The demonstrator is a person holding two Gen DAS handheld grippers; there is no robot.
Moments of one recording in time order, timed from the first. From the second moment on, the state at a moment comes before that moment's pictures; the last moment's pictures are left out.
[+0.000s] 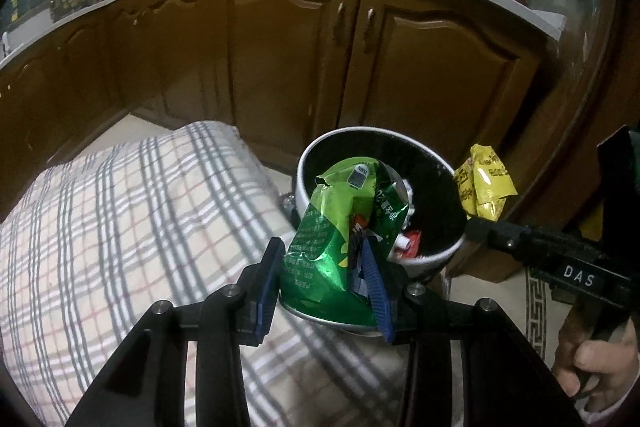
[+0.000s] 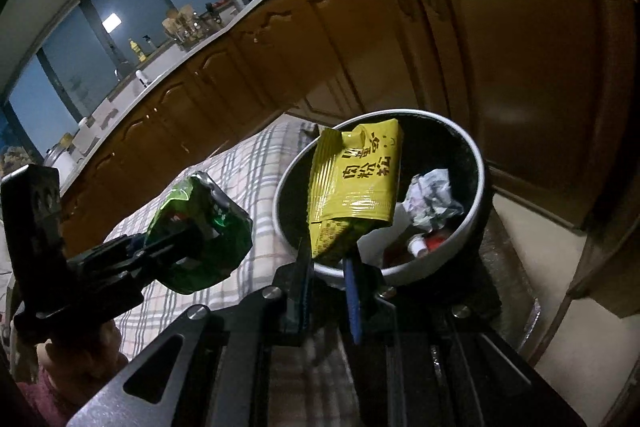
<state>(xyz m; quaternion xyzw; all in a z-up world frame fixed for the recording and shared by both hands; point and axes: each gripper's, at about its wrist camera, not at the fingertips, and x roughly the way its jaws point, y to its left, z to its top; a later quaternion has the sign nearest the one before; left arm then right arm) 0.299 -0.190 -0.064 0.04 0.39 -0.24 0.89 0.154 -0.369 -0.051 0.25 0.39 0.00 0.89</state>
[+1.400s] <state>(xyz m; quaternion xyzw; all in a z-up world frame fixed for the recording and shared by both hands) 0.379 -0.239 -0.091 0.04 0.43 -0.23 0.87 0.209 -0.396 -0.070 0.21 0.46 -0.02 0.86</state>
